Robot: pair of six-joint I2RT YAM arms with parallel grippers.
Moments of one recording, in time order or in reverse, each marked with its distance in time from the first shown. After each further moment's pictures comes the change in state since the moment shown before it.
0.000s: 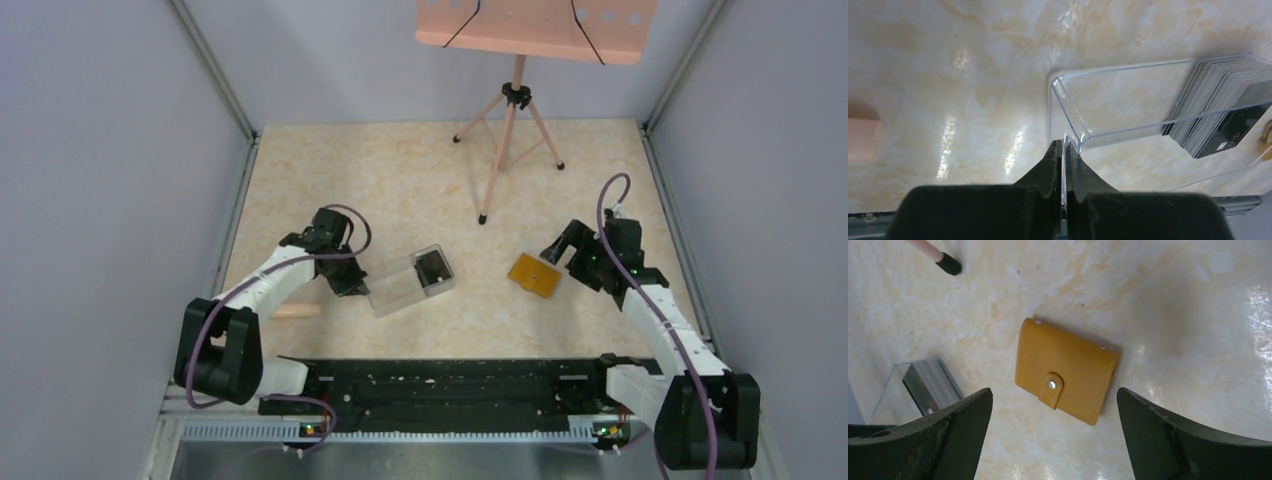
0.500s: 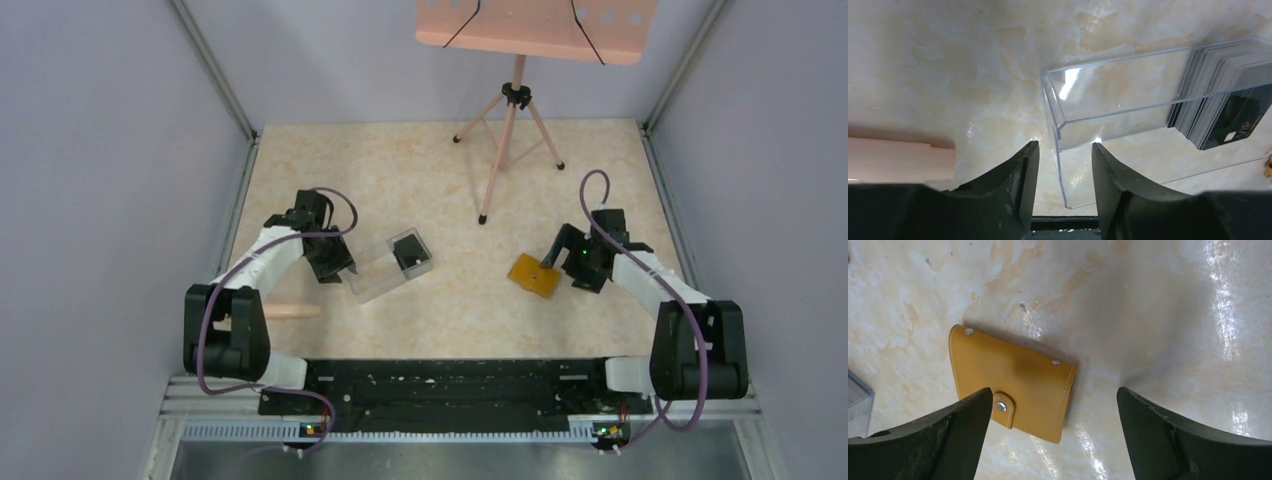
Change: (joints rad) left arm 0.156 0.121 0.154 -0.066 -0.030 0.175; right arm 0.000 0.316 0.100 -0.089 0.077 -0.059
